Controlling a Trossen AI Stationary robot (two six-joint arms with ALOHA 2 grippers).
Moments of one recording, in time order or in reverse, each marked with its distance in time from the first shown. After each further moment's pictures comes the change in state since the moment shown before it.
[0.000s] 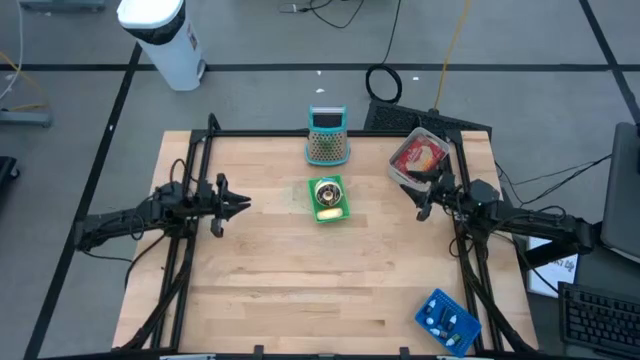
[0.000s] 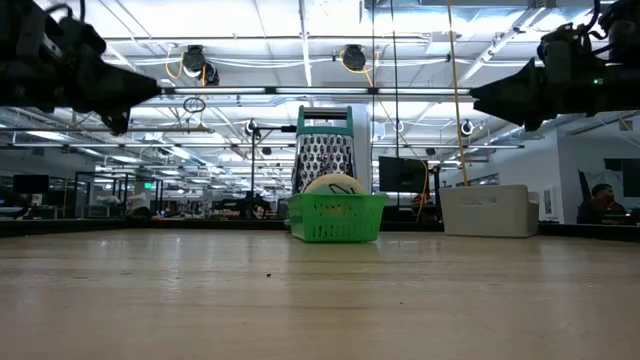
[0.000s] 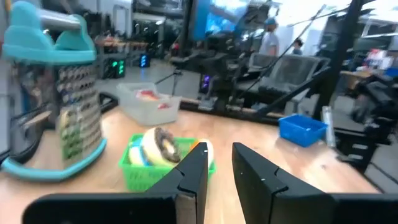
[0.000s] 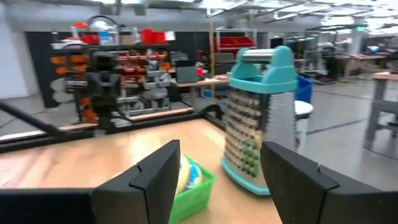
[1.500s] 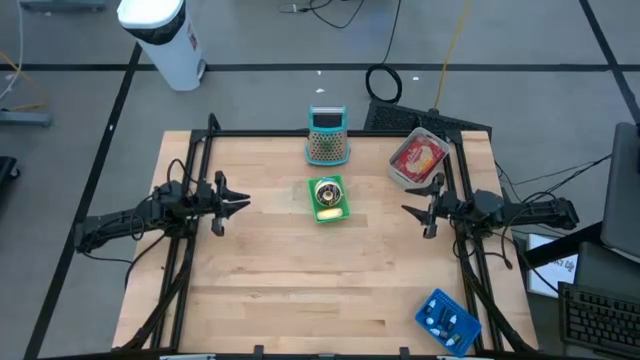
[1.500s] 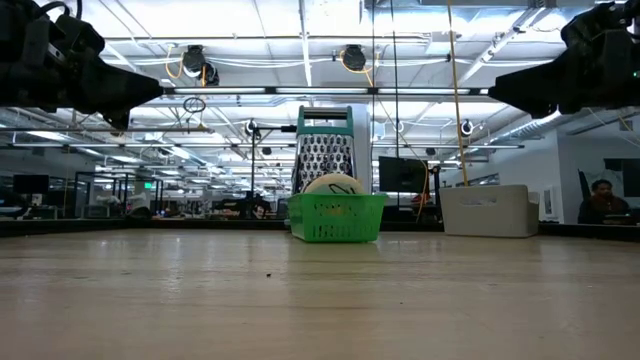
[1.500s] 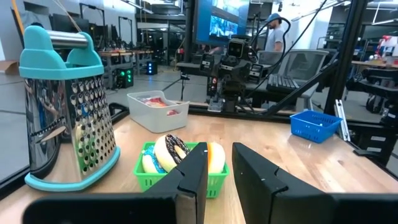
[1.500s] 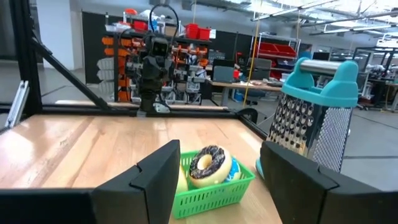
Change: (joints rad) left arm 0.026 0.001 -0.001 0.010 -0.002 0.084; right arm 0.350 -0.175 0.000 -0.189 0.155 -0.161
